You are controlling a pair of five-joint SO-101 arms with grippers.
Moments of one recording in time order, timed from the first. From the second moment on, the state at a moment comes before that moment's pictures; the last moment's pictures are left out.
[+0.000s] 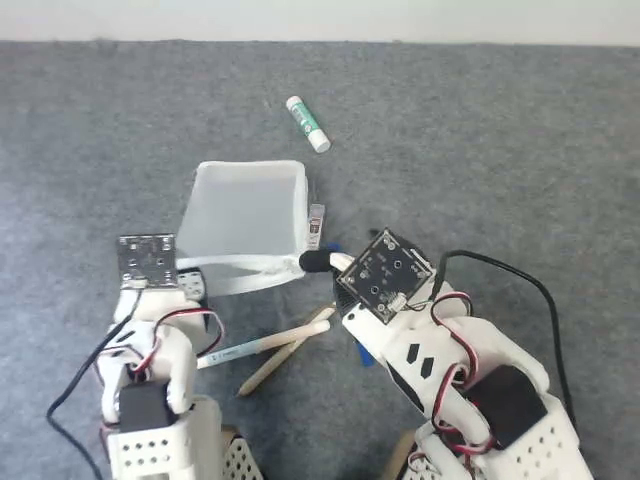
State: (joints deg) left arm -15.2 -96.4 84.5 58.3 0.2; right arm -39.3 -72.6 47.4 65.8 15.2
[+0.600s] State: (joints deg) left arm -24.6 -96.4 81.5 61.5 3.1; right arm -31.0 -72.6 47.4 65.0 15.4
